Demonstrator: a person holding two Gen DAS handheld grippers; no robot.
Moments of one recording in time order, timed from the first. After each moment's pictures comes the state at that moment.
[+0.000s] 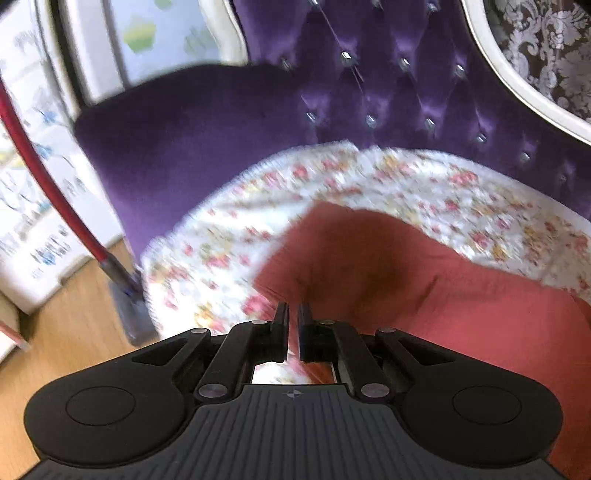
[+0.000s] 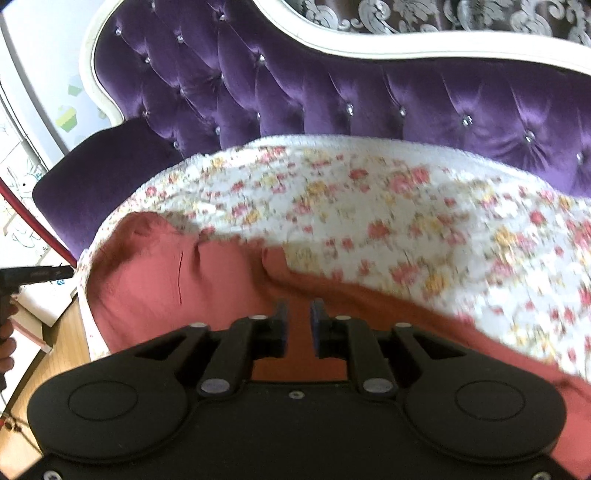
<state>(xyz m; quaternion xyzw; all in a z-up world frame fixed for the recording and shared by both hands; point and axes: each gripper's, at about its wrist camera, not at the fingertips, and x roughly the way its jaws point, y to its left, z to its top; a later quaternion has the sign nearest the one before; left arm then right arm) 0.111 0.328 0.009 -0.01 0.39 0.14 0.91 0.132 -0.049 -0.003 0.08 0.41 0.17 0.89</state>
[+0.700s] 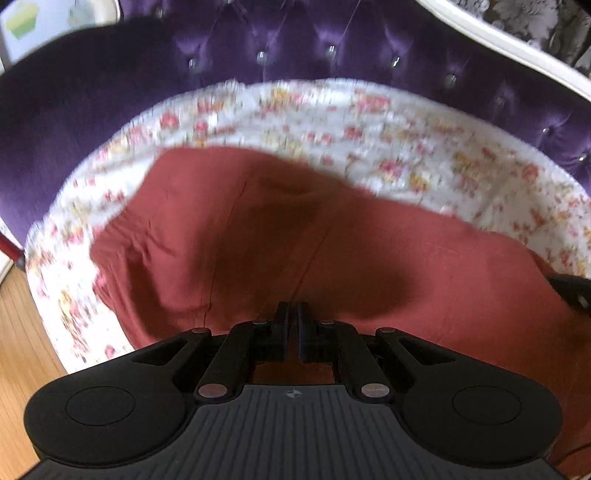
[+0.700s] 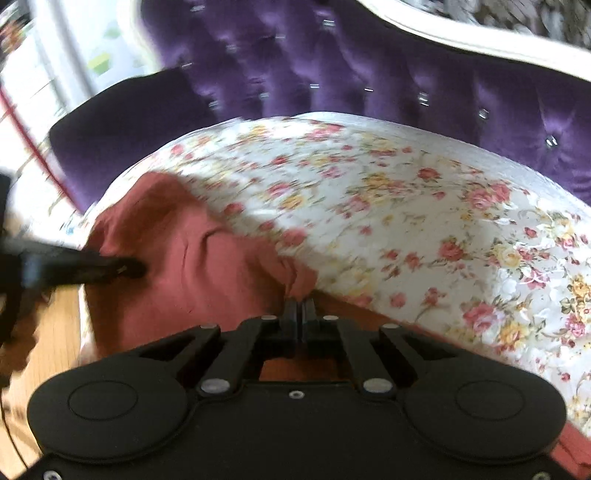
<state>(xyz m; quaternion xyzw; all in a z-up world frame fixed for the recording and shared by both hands) 0.150 0.259 -0.059 -0.01 0.46 0.00 0.89 0.154 -0.003 -0.044 -0.01 0.41 0.25 0.88</state>
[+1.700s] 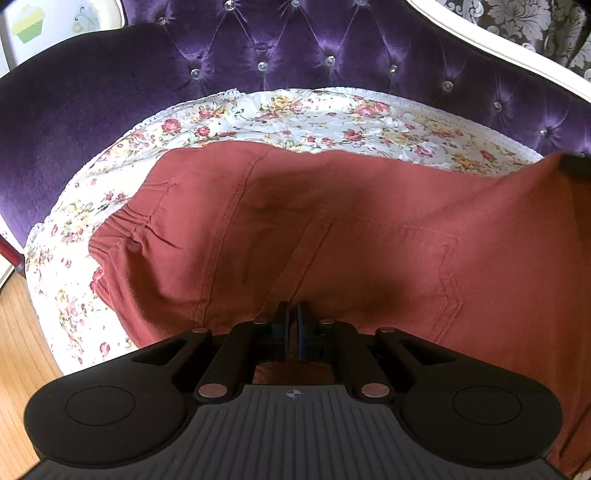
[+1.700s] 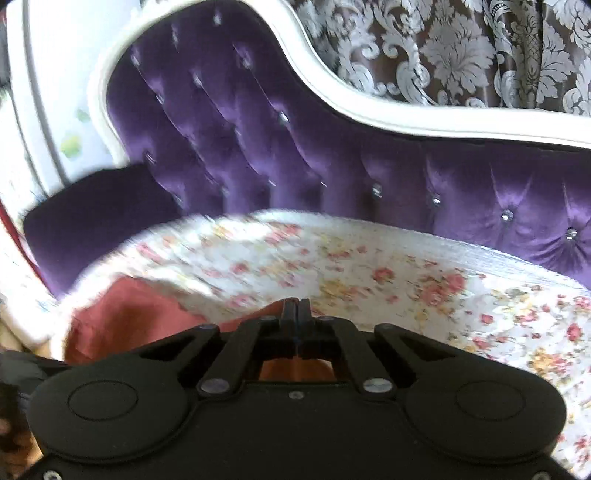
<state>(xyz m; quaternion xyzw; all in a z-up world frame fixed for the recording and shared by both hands) 0.141 0.257 -0.062 0.00 0.44 0.01 0.90 0.195 -0.014 -0.015 0.02 0.31 0.16 0.94</state>
